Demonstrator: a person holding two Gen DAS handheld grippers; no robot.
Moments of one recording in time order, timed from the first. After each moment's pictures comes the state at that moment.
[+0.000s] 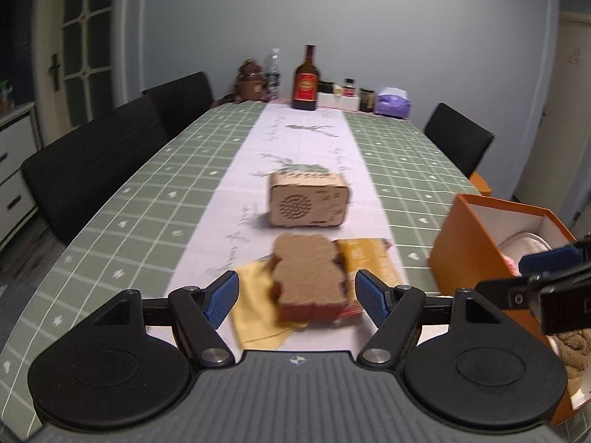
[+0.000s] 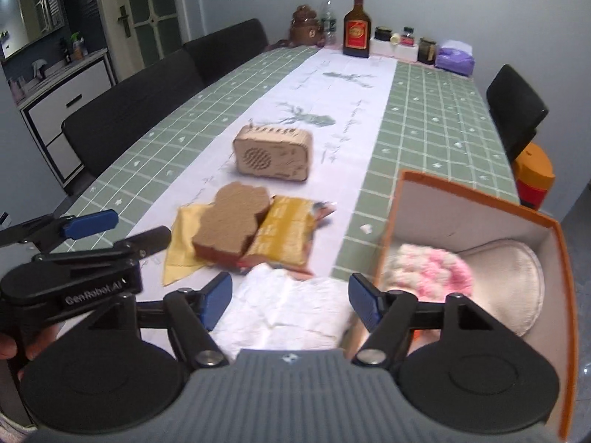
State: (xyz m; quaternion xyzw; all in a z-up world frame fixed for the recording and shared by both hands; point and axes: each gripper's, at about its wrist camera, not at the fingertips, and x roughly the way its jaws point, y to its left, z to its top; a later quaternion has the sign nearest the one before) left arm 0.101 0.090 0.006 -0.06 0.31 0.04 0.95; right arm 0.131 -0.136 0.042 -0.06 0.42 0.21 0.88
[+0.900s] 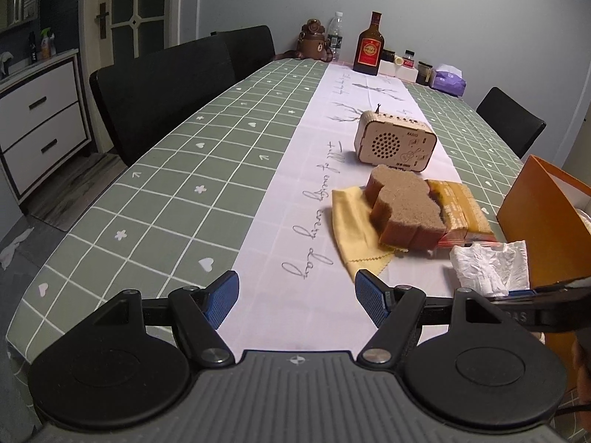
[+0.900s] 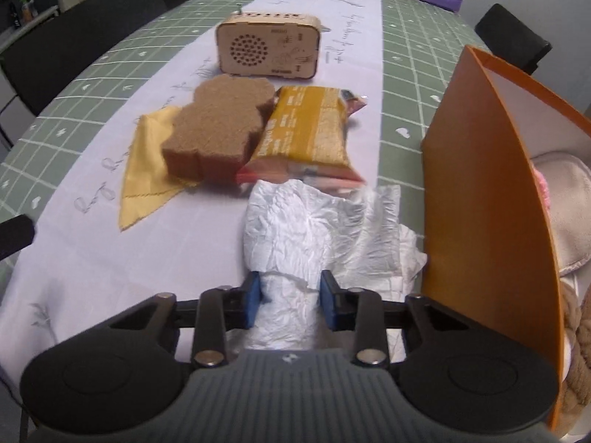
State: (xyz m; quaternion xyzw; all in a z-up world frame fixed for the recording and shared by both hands) left arm 0.058 0.156 -0.043 -0.09 0.36 0.09 0.92; right arm 0.126 -0.074 -0.070 -0.07 0.49 0.13 0.86
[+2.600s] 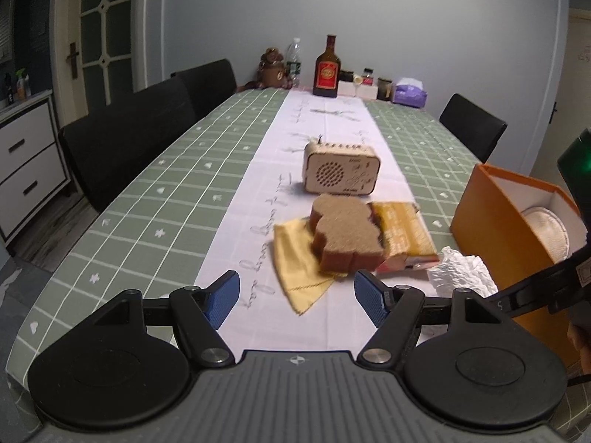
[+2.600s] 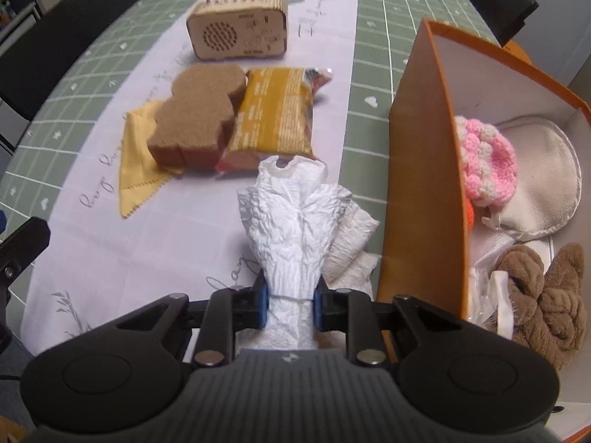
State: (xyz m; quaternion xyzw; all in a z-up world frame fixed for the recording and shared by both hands) left arm 0.055 0.109 -0.006 -0.05 0.31 0.05 0.95; right arm 0.134 -0.107 -0.033 -0.05 0.55 0.11 0.82
